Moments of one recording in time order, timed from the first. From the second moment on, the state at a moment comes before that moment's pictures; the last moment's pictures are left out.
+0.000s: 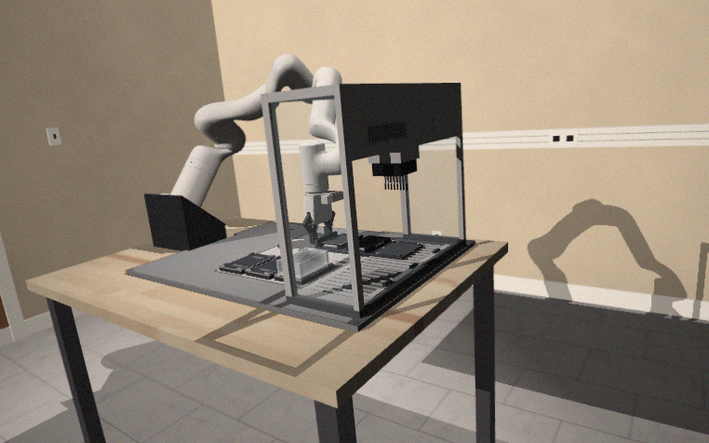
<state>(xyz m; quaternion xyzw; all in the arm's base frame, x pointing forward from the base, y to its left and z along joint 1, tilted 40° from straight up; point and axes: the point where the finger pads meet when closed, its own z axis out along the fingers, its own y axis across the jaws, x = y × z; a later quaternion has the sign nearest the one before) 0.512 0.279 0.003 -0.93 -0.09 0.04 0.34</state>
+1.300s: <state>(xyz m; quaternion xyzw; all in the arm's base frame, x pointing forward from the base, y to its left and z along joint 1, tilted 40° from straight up) 0.546 0.287 0.002 -0.93 -0.09 0.04 0.34</state>
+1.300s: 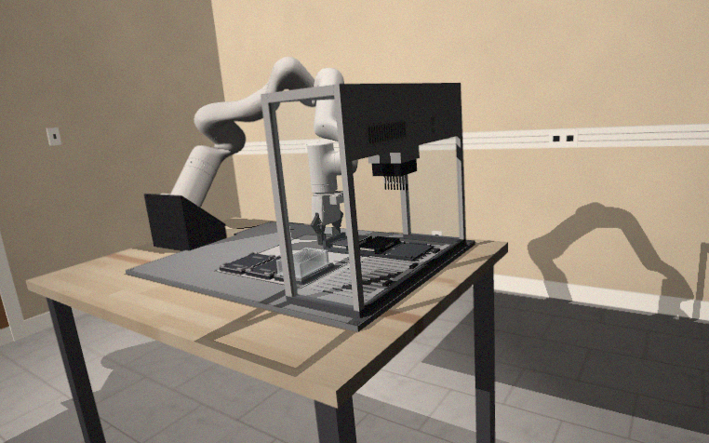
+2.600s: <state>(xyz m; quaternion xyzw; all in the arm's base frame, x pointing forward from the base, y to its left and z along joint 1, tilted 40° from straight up) 0.570 0.292 0.002 -0.93 -0.09 0.04 0.34</state>
